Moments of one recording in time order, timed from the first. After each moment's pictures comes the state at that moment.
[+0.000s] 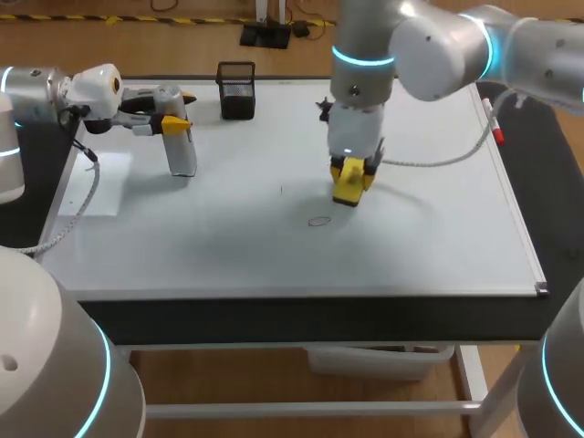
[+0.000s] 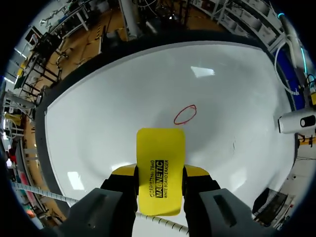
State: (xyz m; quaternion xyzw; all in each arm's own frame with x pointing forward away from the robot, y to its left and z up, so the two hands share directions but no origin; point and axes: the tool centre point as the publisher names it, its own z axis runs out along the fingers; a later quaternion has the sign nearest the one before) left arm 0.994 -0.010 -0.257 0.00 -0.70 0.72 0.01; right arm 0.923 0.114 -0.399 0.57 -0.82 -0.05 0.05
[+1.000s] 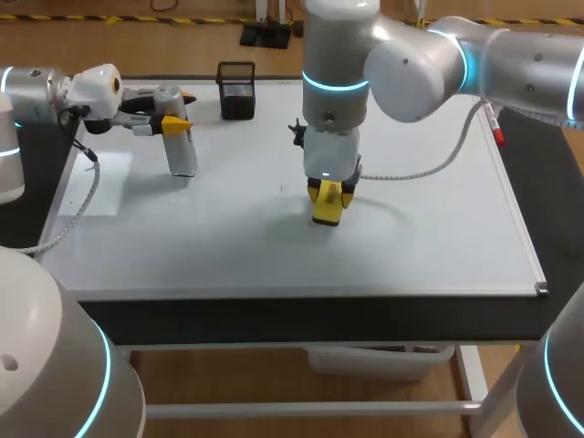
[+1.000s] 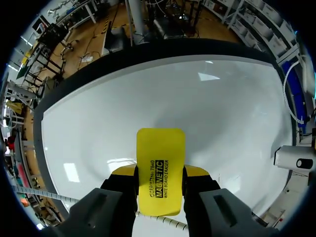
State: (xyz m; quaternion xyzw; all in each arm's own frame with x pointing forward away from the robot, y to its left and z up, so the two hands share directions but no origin) left arm 0.994 -0.010 -0.257 0.00 -0.70 0.72 0.01; right arm 0.885 0.152 -0.401 0.61 -0.79 -0.04 0.05
